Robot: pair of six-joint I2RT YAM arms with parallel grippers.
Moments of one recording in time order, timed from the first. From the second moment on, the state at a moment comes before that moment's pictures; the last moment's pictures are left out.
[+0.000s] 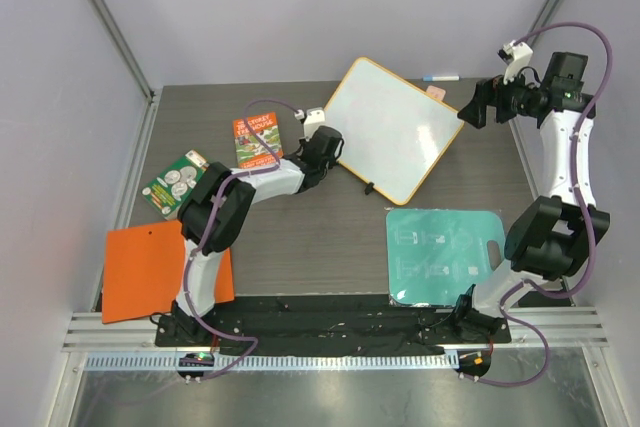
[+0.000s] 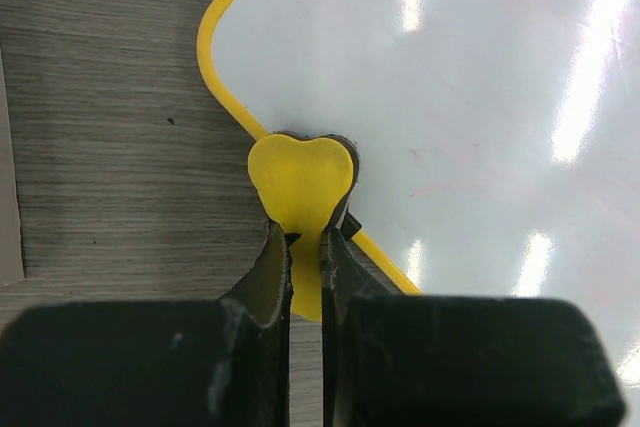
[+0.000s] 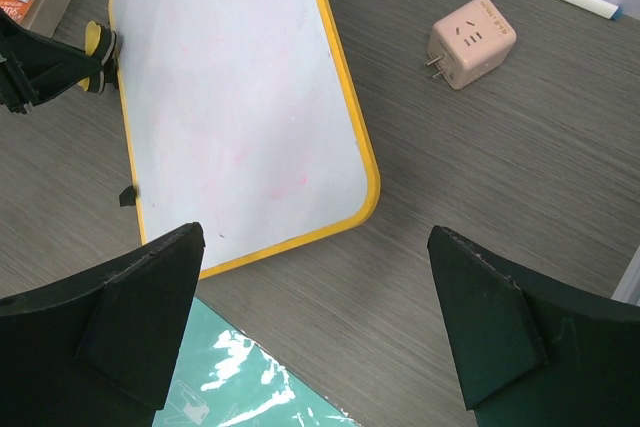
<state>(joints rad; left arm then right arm) -0.69 2.08 1.38 0.08 -0.47 -0.60 -0.33 1.67 1.68 -0.75 -0.79 -0.48</state>
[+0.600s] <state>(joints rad) -0.70 2.00 1.30 0.03 -0.46 -0.54 -0.33 1.67 1.67 -0.76 -0.80 -0.47</state>
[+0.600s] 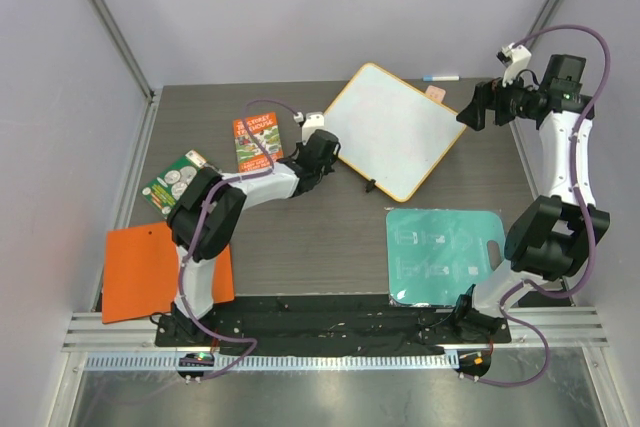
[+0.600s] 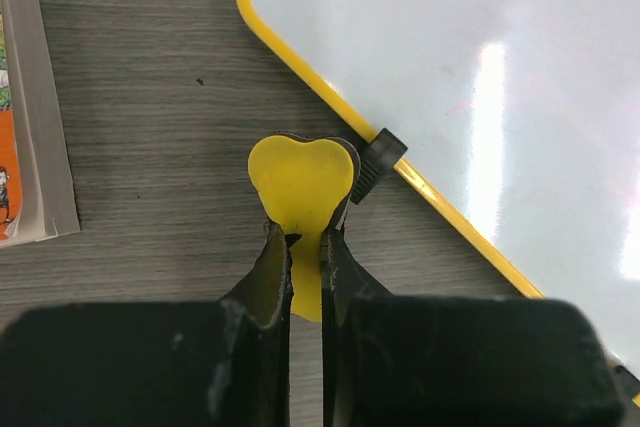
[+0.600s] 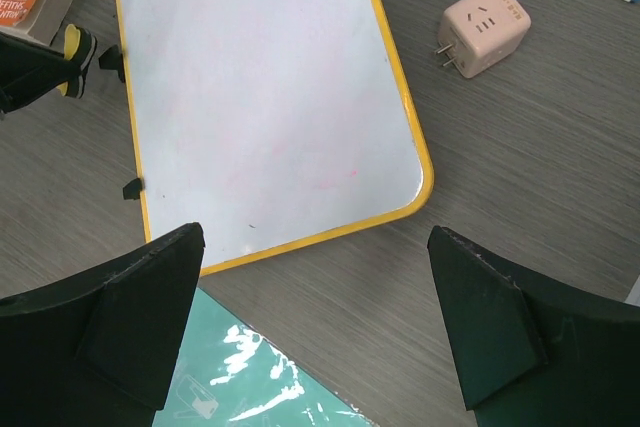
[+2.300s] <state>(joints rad) -0.72 1.35 0.81 -0.32 -0.31 -0.48 -0.13 1.30 1.25 -0.86 -0.78 -0.49</state>
